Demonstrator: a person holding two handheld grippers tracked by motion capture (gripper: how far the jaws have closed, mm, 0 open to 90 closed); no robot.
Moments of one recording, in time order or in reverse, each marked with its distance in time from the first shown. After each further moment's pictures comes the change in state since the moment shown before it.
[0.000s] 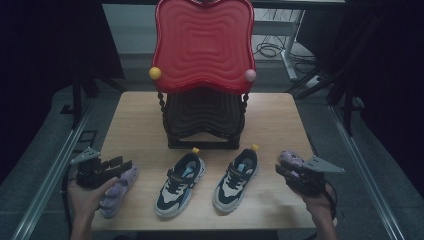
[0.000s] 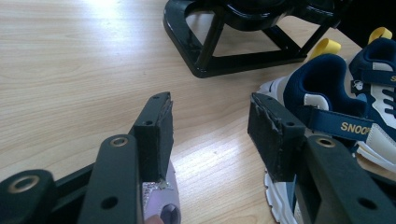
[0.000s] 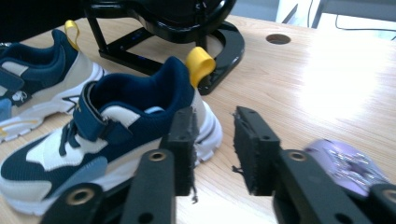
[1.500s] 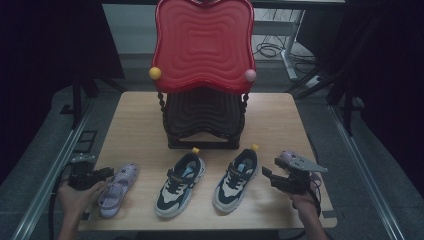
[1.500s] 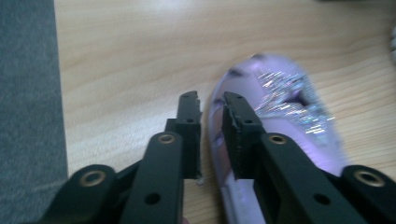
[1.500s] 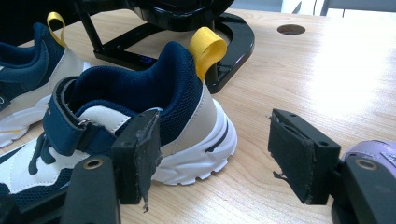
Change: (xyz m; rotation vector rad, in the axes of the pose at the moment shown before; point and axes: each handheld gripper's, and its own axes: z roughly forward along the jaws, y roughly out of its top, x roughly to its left) left arm 0.060 -0.030 0.010 0.203 0.199 -0.064; right arm 0.005 -0.019 0.042 -0.023 0.015 0.045
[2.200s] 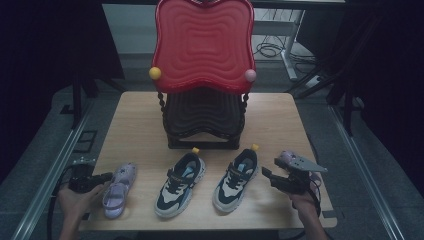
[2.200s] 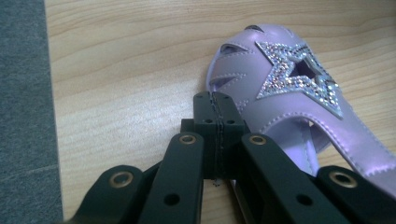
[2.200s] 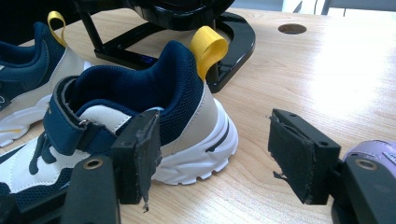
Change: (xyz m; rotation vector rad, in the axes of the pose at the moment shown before) left arm 0.006 -0.009 0.009 0.076 -0.008 -0.040; right arm 0.000 0.000 0.000 0.003 0.003 -0.002
